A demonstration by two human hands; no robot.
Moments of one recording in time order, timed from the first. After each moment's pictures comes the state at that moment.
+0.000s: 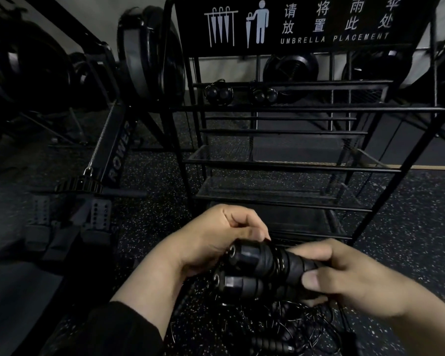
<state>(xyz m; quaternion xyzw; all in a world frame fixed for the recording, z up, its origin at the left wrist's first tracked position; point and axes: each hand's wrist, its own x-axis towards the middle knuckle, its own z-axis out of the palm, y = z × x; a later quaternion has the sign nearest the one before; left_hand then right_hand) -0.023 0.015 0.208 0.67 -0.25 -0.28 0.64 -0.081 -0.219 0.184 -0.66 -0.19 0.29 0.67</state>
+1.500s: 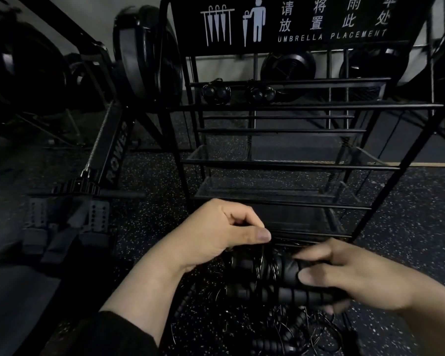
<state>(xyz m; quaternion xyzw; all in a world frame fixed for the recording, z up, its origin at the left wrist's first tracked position) -0.021 0.018 0.207 0.75 -0.27 -0.19 0.57 -0.080 -0.226 0.195 -0.74 -0.11 0.33 0.57</state>
